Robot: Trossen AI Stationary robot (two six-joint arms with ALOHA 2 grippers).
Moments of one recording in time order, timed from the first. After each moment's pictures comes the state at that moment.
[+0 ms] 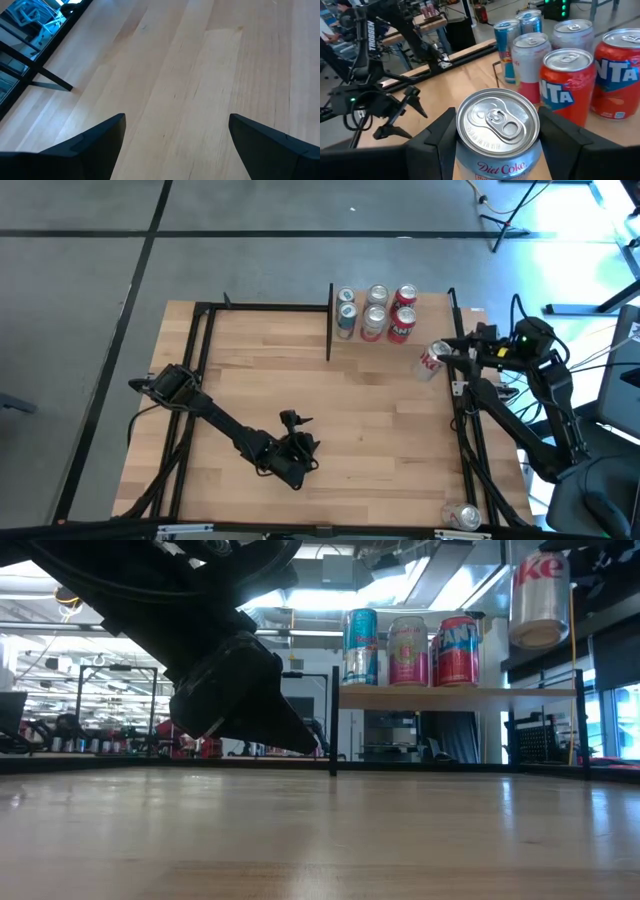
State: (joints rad) left arm -0.53 1.97 1.11 -0.16 -0.92 -0.43; right arm -1.09 0.32 0.84 -0.88 -0.81 -0.03
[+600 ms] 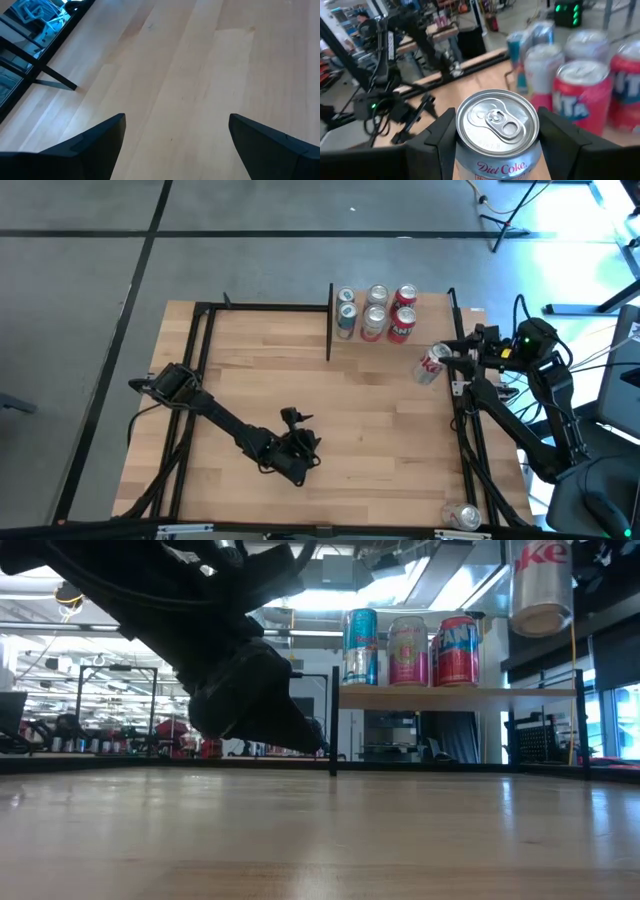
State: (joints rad) left arm -0.50 1.97 1.11 -0.16 -0.92 -0.43; right arm -1.09 0.31 0.84 -0.84 -0.88 0.02
